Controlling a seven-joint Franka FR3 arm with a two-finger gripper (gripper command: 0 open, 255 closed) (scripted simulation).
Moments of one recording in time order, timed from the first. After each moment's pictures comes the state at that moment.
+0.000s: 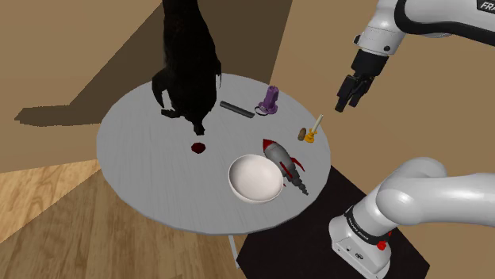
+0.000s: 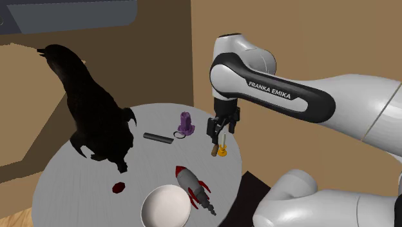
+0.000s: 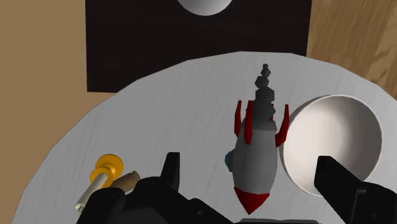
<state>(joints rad) -0.02 -0.83 -0.07 -2.41 0.04 1.46 -0.08</state>
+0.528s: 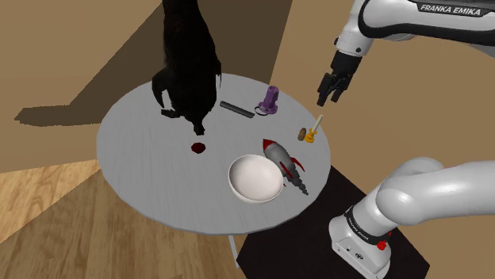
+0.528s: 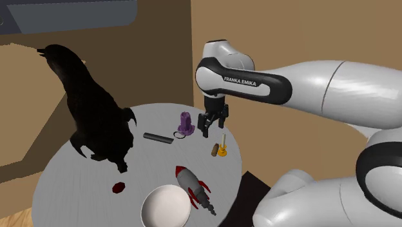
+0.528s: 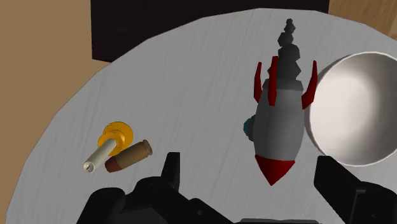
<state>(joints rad) -0.02 -0.61 -0.10 -2.36 0.02 1.63 -0.13</state>
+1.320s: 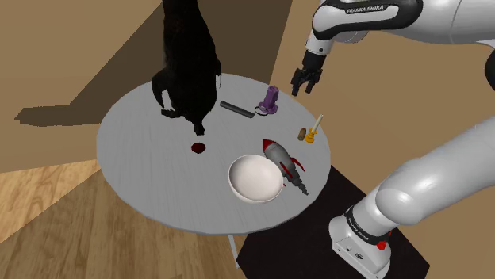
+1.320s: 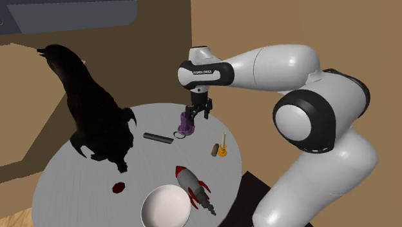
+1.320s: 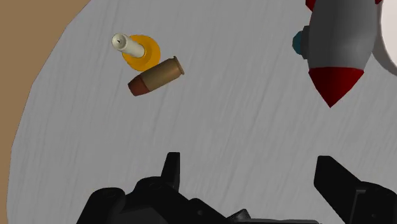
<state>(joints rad) -0.03 -0.16 -0.17 -2.10 0.05 1.83 -0.21</state>
